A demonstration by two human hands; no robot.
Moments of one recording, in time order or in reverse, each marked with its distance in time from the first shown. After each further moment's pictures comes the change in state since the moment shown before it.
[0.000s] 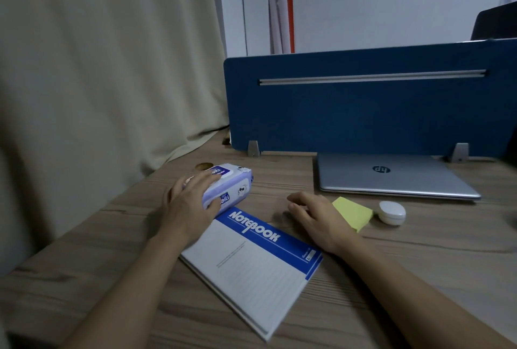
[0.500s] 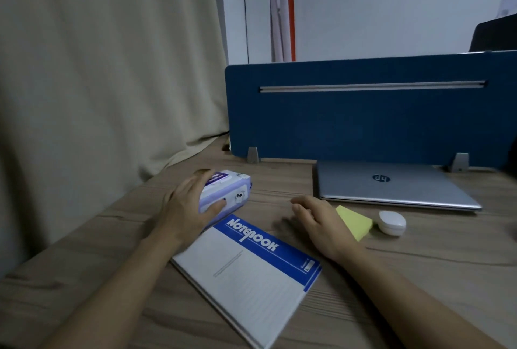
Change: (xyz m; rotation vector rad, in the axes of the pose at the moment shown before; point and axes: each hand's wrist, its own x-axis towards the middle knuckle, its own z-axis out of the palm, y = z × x) left_hand 0.012 -0.013 -0.005 -0.102 -0.034 0.105; right_hand 0.005 0.005 -0.002 0.062 0.088 0.000
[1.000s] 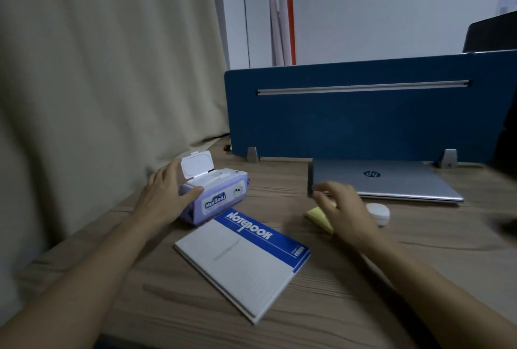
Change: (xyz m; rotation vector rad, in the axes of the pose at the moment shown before) left_hand 0.001 0.000 -0.045 0.171 0.000 -0.286; right_hand -0.028 -0.001 -0.056 -0.105 0.155 0.009
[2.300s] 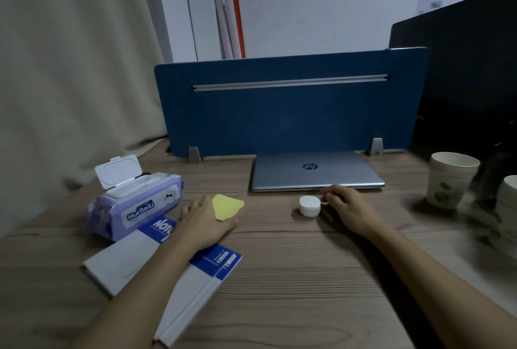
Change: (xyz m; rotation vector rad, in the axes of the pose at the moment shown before) left_hand -0.039 0.169 0.105 -0.012 -0.469 -0.041; right_hand -0.020 0.125 -0.076 0.074 -0.039 0.267
